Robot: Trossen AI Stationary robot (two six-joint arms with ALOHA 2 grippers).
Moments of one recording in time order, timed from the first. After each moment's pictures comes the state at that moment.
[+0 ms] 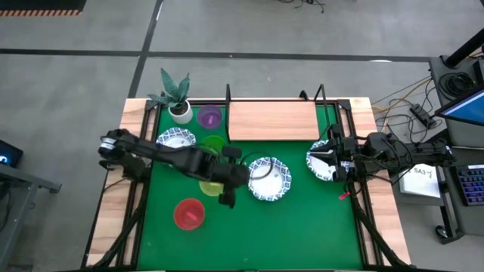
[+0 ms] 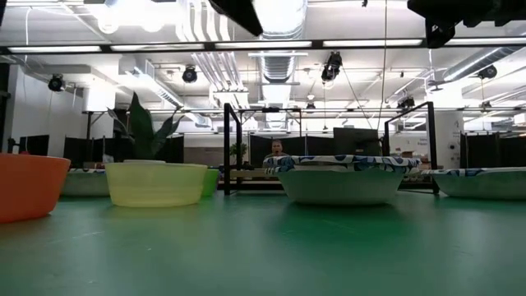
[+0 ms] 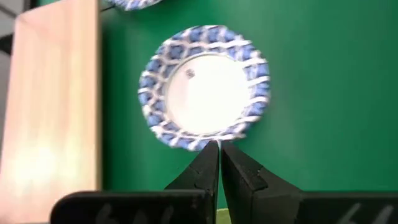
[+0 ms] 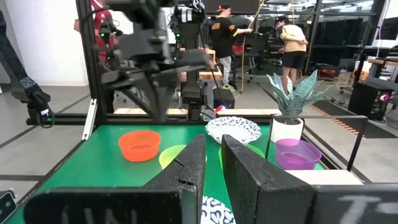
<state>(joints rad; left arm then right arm) -0.23 1.74 1.65 -0.90 -0.28 0.02 0.07 0.39 0.41 -0.05 0.05 -0.02</state>
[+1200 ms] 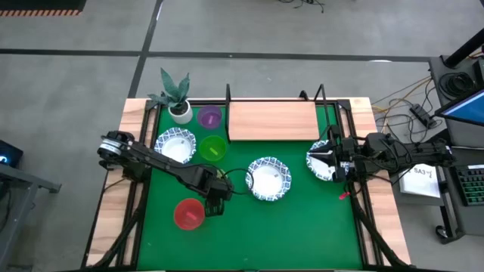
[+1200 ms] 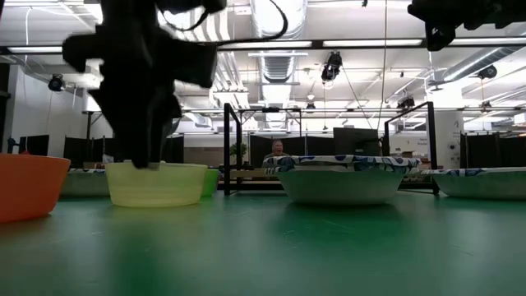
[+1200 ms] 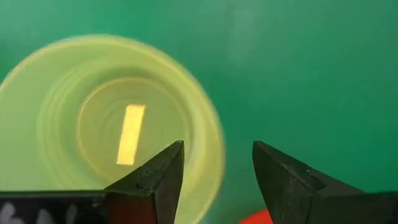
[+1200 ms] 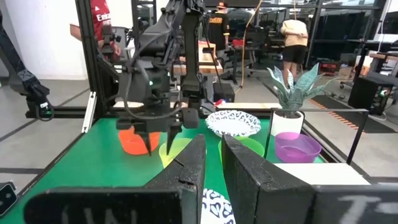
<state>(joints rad) -0.28 1.74 1.14 -0.78 -0.05 -0.45 0.07 0.39 0.41 -0.07 0.05 -0.02</state>
